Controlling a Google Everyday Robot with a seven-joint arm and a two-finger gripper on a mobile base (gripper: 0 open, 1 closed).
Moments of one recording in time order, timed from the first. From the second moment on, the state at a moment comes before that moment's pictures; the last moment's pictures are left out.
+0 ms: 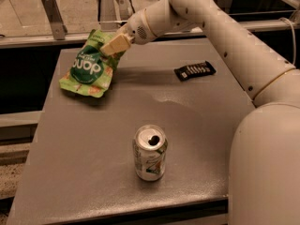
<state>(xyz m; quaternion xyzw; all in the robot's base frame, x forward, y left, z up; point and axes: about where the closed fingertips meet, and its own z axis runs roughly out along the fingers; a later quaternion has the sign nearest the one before) 0.706 0.097 0.919 -0.54 0.67 0.32 0.40</state>
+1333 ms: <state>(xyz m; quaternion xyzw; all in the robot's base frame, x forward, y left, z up) 0.631 0.096 0.921 -0.49 0.70 0.34 0.40</state>
